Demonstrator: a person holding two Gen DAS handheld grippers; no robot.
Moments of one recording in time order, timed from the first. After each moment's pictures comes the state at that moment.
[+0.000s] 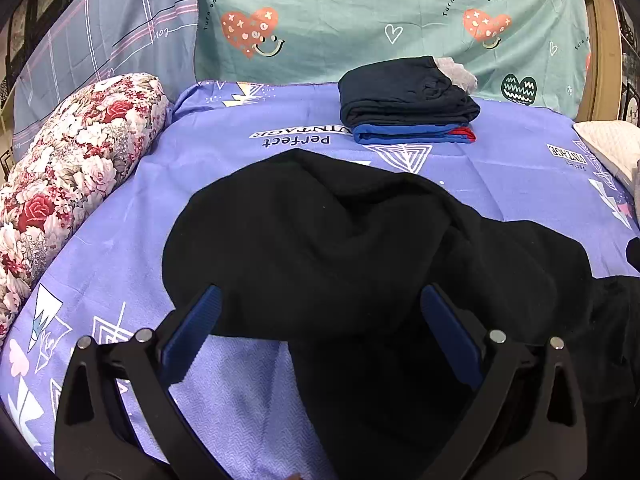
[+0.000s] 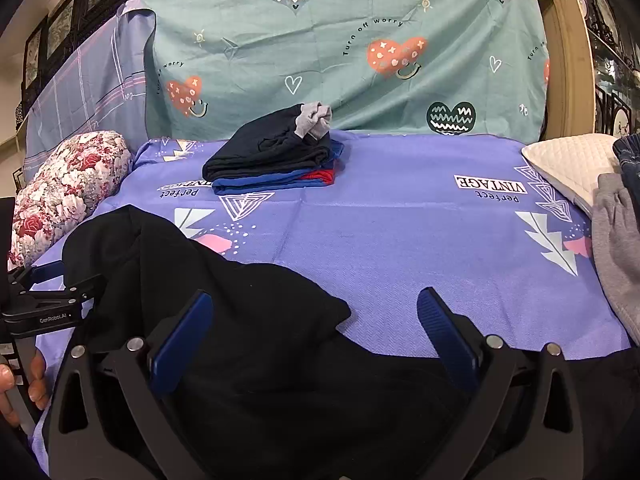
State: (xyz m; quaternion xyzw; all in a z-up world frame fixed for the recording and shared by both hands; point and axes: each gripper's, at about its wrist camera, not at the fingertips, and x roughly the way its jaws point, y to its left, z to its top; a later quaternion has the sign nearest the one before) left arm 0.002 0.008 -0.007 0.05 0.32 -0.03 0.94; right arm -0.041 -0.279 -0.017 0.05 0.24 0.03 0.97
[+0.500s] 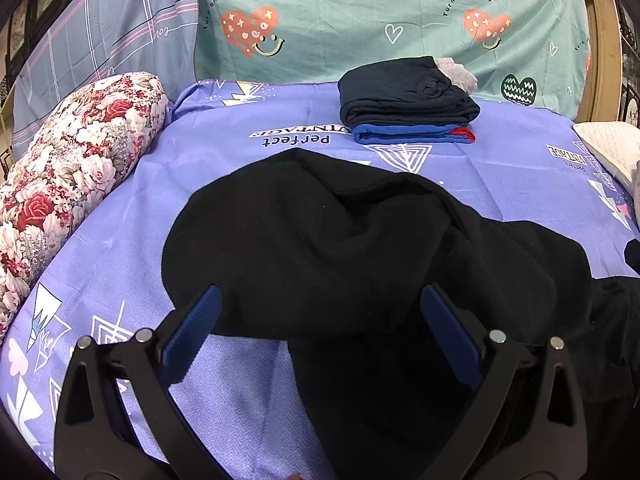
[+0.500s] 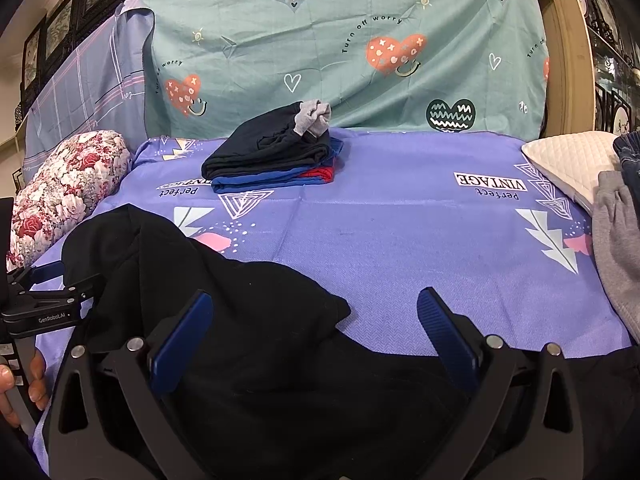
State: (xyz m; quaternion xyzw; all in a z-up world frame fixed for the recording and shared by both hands) left arm 0.003 0.006 -0.007 0.05 0.32 -0.03 0.94; right arm -0.041 -0.281 -0.021 0.05 0.25 0.03 0.97
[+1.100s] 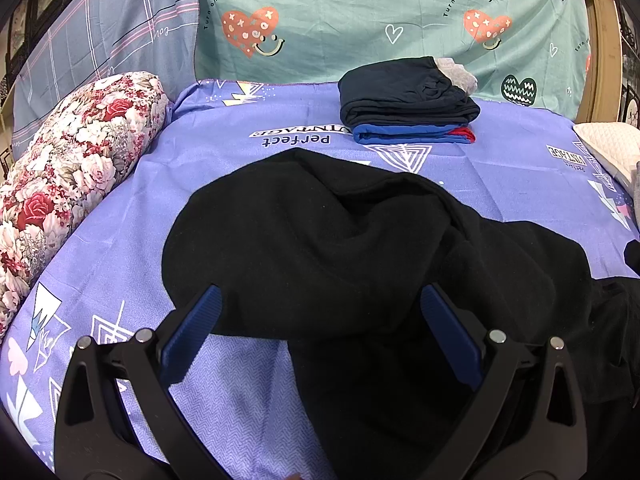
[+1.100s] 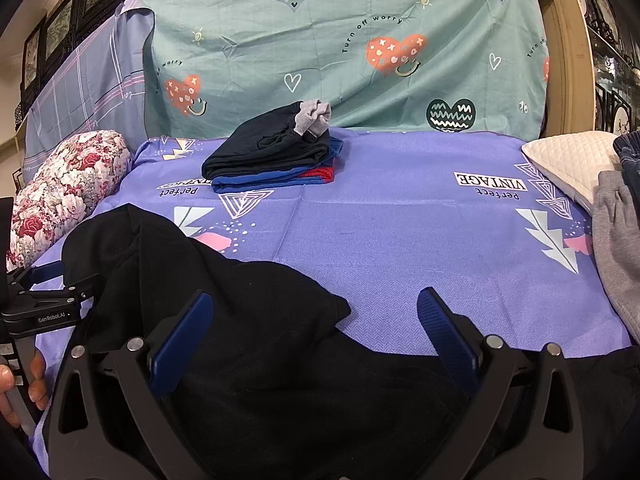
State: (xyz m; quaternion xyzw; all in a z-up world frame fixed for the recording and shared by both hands) left arm 0.004 0.006 -0.007 0.05 0.32 -0.03 0.94; right arm -0.041 -0.279 -0.020 0.05 0.25 0.03 0.97
